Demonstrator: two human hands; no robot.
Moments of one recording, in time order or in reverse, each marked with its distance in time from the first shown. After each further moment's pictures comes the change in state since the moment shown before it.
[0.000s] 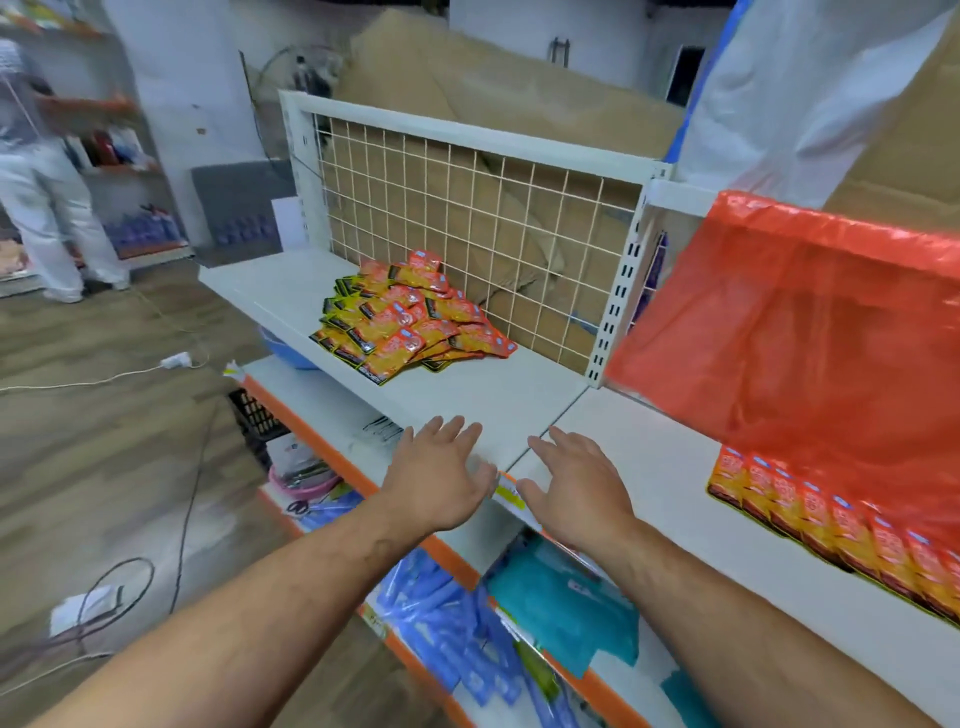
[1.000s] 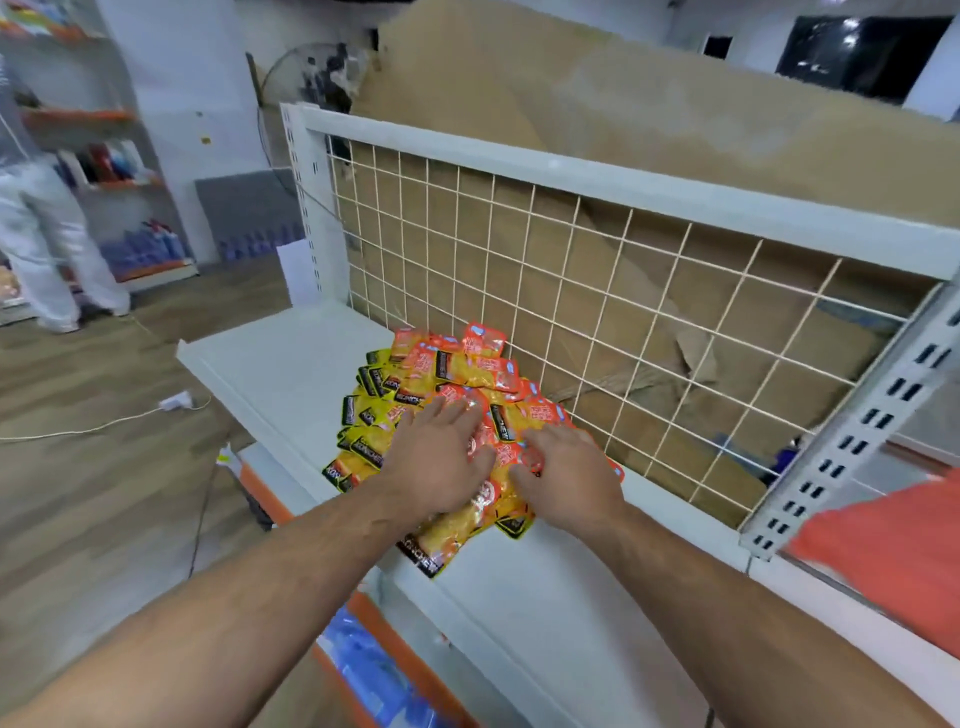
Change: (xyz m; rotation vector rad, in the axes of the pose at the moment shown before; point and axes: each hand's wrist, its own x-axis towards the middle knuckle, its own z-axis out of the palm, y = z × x) left_hand 0.279 -0.191 -0.047 0.046 0.086 0.001; right_hand 0.346 -0.090 0.037 0.012 0.069 -0.038
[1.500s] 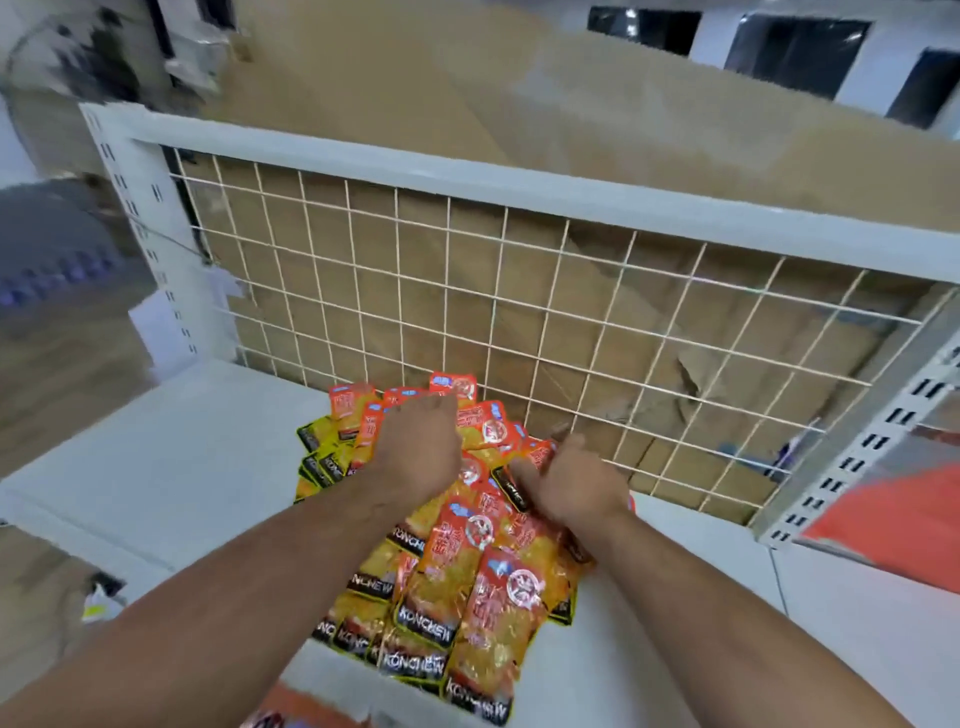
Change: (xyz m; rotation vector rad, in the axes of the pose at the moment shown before) left_hand 0.152 -0.066 0.001 0.041 0.033 0.275; right_hand 0.085 -0.036 0.002 0.048 -0.008 0.695
